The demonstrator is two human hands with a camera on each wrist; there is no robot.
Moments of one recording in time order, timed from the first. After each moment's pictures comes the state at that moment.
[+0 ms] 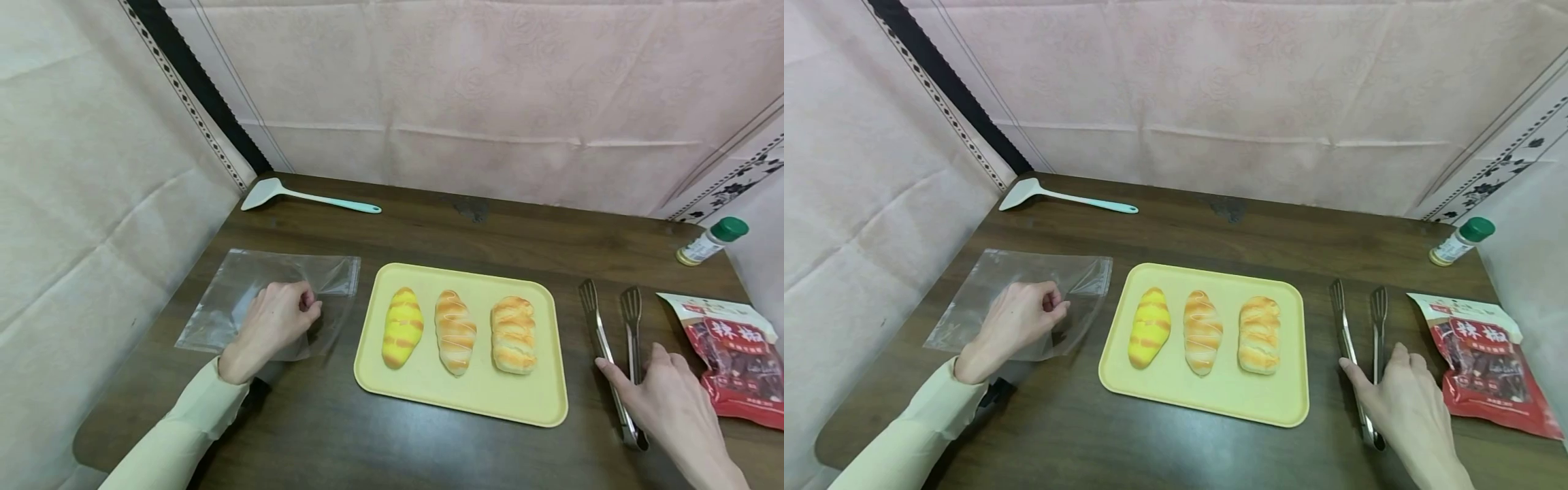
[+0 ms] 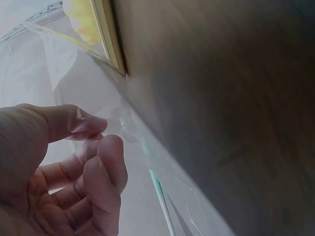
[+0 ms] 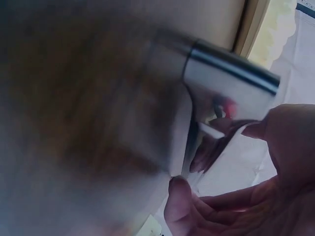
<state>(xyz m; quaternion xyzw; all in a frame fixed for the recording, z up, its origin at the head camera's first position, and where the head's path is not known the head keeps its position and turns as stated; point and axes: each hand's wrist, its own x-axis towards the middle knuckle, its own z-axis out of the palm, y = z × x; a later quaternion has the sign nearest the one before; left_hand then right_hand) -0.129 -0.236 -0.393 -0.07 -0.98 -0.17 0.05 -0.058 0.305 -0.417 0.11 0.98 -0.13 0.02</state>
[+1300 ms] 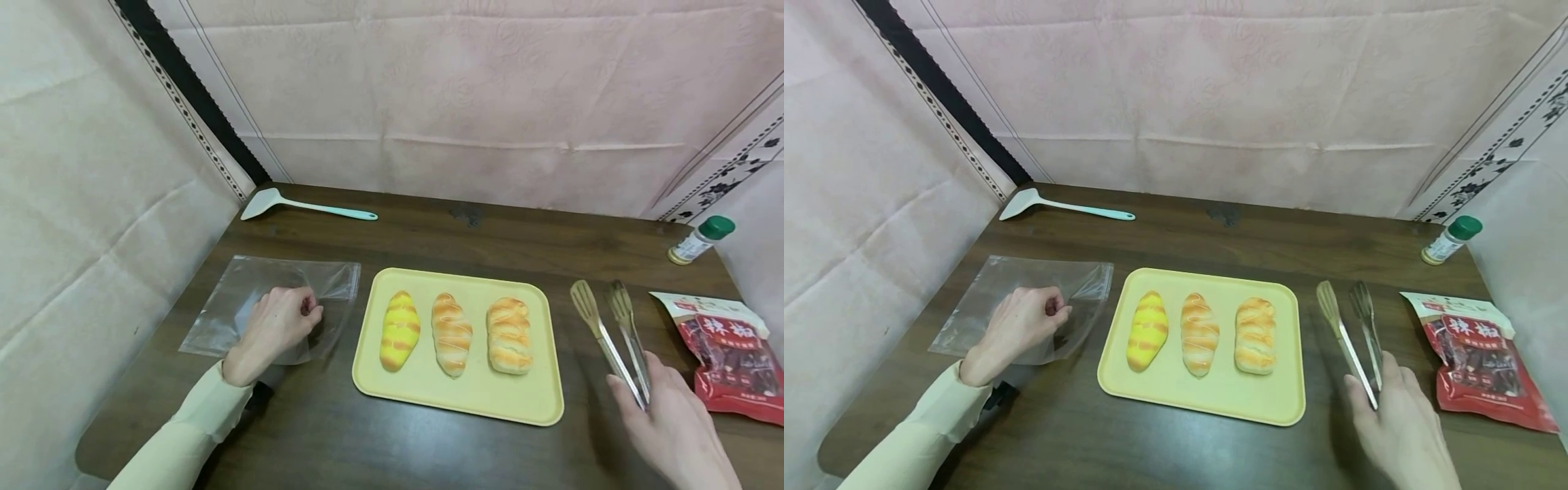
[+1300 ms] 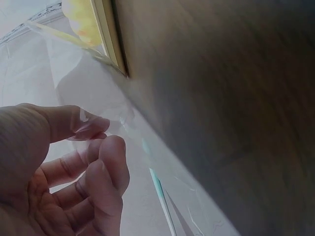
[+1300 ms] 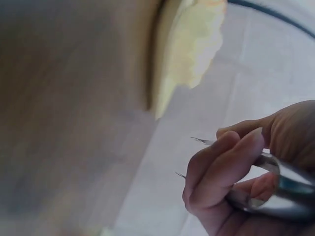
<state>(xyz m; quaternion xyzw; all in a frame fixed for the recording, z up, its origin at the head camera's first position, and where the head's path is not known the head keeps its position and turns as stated) -0.131 -0.232 -0.396 -0.08 -0.98 -0.16 0.05 -0.025 0.293 -0.399 0.03 0.98 -0.19 -0.01</state>
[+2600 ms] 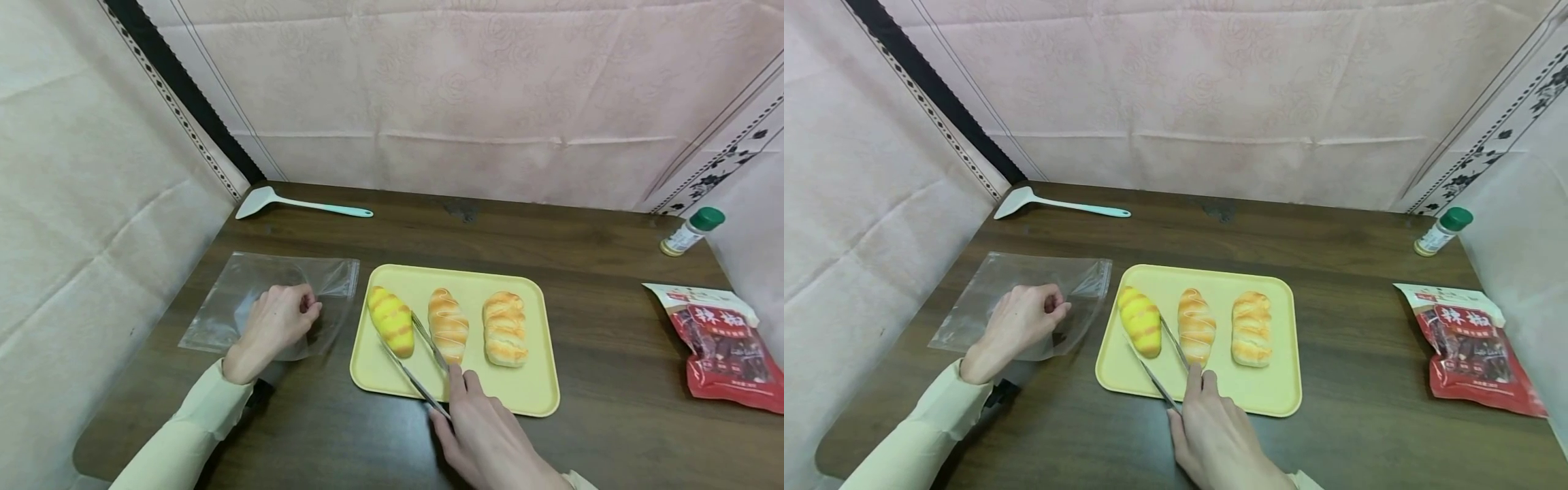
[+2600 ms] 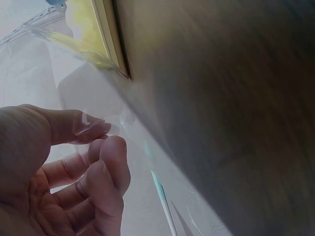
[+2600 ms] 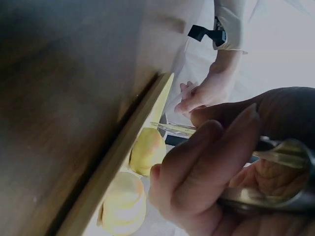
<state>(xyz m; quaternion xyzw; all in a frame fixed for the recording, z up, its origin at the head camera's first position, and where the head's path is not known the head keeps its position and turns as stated) -0.132 -0.228 -0.394 -0.07 -0.98 -0.15 0.04 -0.001 0.094 -0.396 -0.12 0.97 -0.19 0.07</state>
